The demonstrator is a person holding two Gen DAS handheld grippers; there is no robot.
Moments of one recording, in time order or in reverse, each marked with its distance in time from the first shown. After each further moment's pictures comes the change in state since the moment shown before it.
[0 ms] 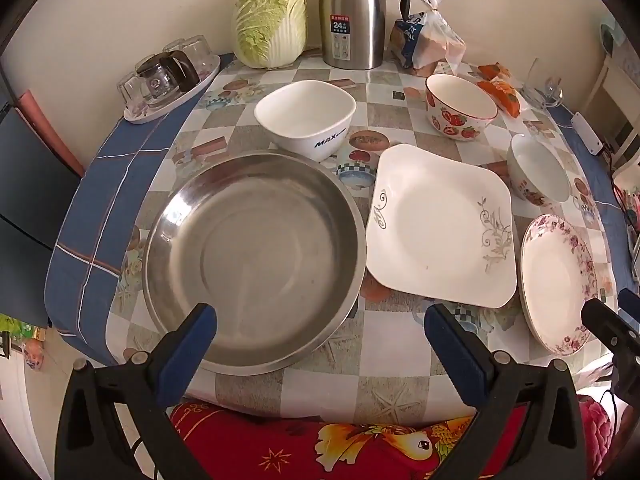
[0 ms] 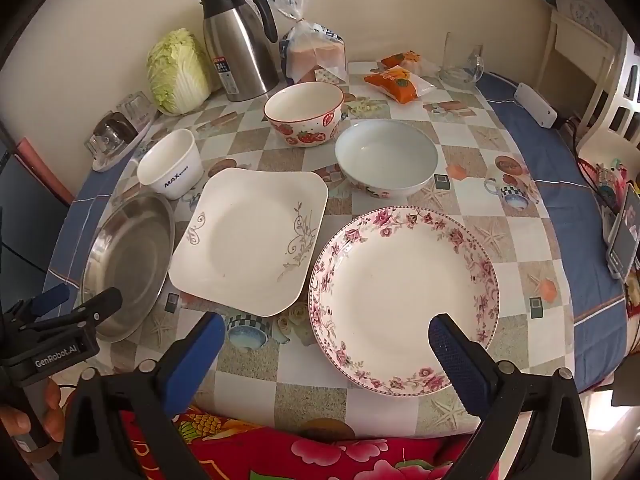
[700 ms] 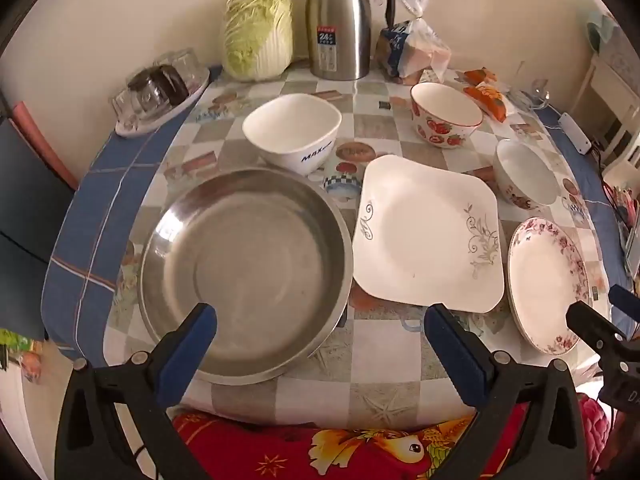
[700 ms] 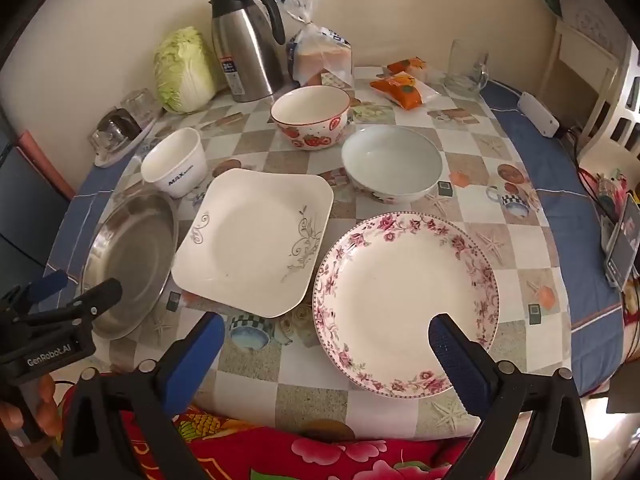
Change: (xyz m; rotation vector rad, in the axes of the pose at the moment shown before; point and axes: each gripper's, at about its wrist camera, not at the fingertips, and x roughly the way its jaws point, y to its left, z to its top) left arm -0.014 -0.008 0.002 0.063 -0.051 0.035; right arm -0.003 0.006 0.001 -0.033 0.013 -0.021
